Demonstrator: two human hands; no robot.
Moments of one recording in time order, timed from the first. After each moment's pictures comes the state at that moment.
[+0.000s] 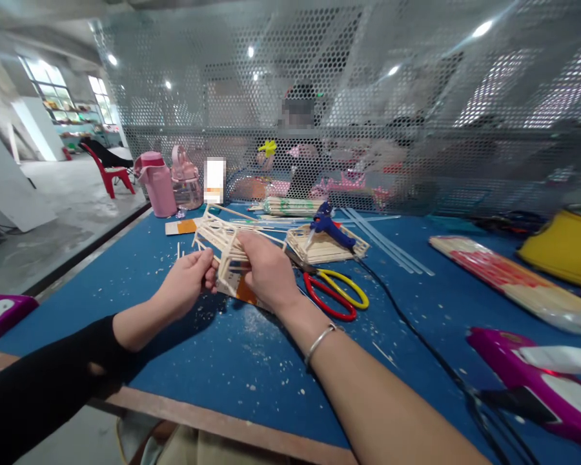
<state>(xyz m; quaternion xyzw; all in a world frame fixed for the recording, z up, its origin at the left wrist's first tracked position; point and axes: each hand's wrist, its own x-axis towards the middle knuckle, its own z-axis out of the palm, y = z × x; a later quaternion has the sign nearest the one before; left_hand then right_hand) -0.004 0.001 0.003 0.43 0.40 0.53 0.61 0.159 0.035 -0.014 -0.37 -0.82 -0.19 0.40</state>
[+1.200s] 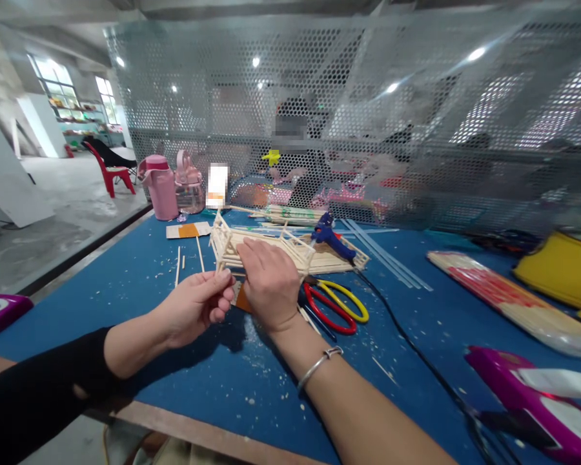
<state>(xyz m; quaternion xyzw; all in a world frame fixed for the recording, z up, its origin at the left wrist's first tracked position) 0.004 -0.022 0.013 0.32 0.31 0.45 0.77 0.149 0.021 -0.003 -0.33 -0.75 -0.36 0.45</state>
